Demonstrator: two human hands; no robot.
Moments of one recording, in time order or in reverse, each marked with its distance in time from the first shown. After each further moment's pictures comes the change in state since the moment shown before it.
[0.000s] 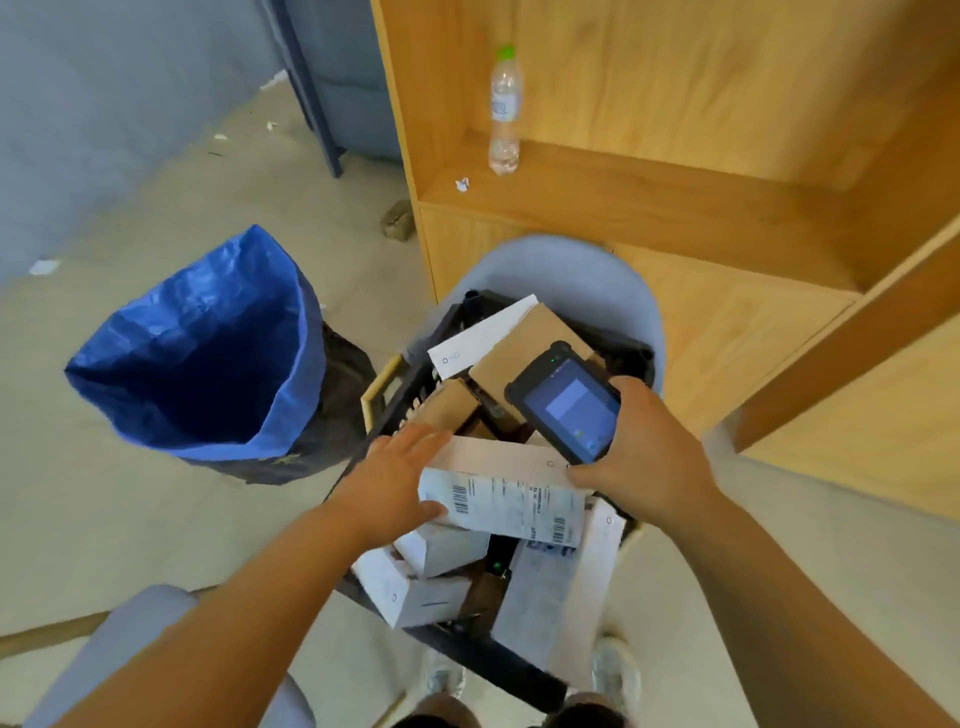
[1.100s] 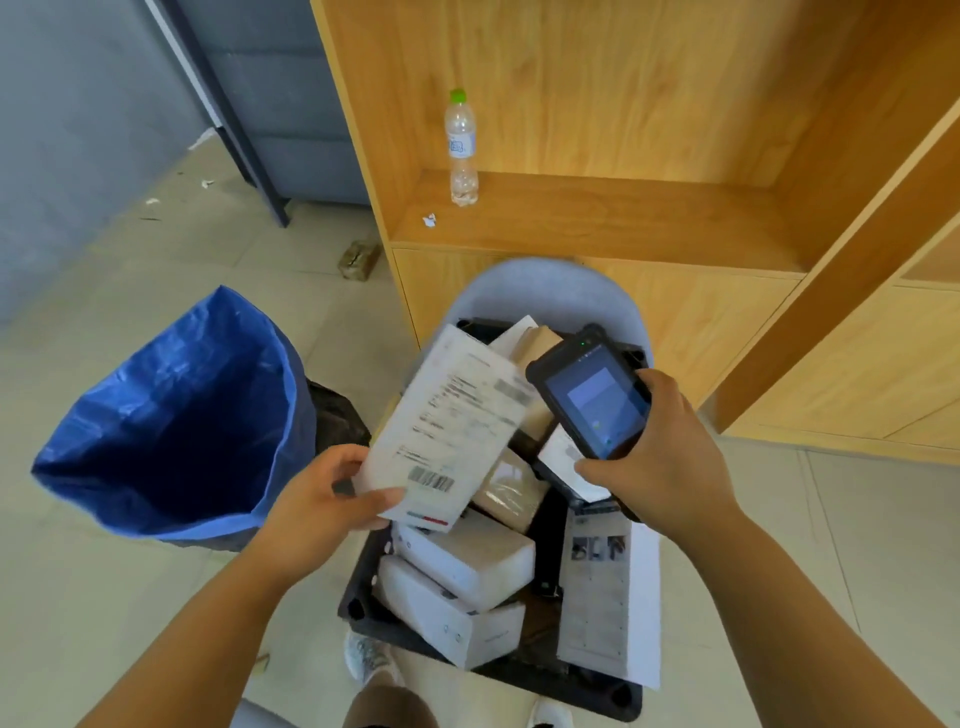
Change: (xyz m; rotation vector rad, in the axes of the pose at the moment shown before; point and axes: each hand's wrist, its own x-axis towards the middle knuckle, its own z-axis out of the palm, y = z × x) left_hand -0.029 -0.082 -0.065 -0.862 0.135 -0.118; right_hand -0.027 -0.052 0.012 0.180 0.308 0.130
